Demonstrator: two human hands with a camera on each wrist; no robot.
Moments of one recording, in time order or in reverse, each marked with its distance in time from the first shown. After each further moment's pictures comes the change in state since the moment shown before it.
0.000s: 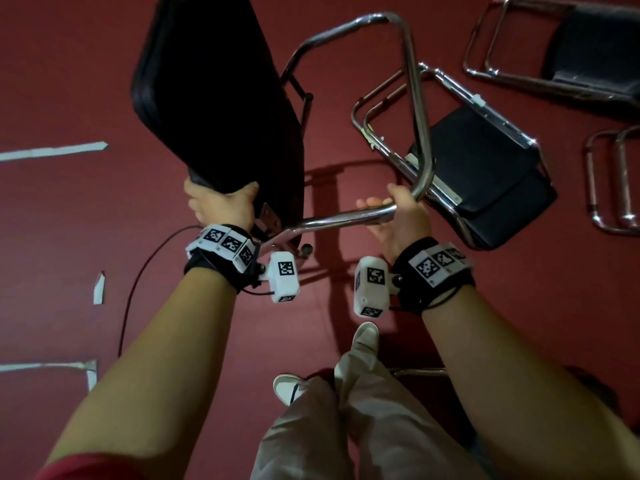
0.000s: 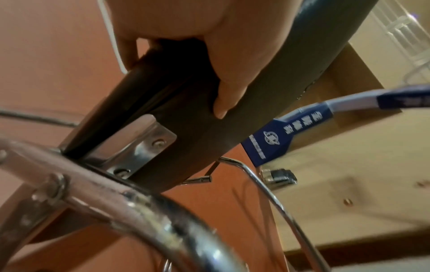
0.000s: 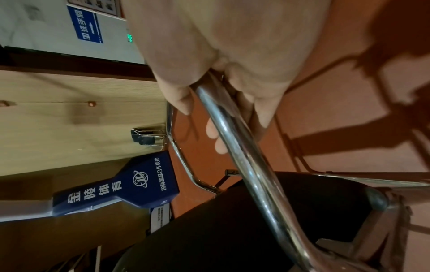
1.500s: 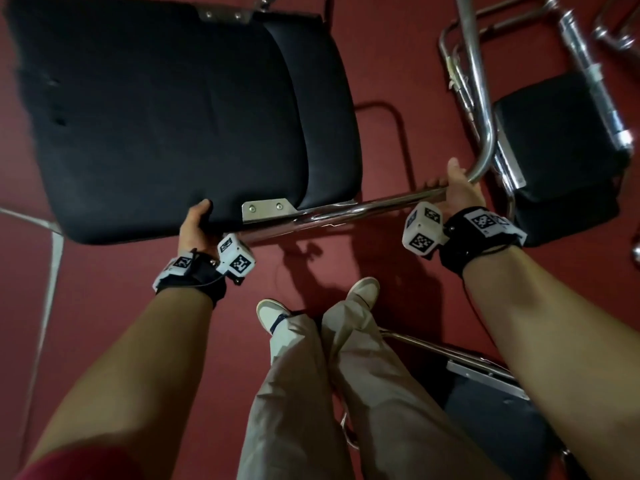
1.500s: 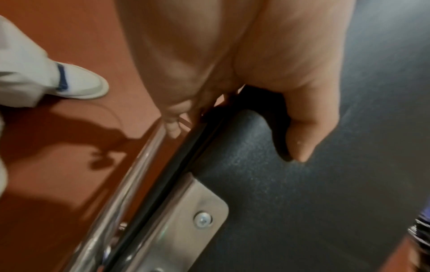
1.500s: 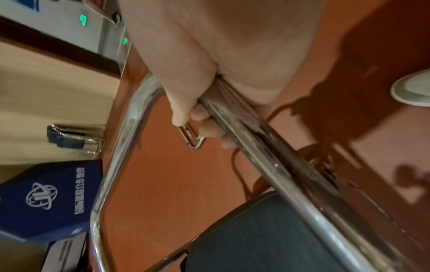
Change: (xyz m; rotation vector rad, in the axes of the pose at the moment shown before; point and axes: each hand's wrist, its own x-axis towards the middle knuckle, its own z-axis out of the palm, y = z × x) left_hand 0.001 -0.264 -0.087 -1.063 -0.263 -0.762; right_hand 0.086 0.124 -0.031 -0.392 0.192 0.022
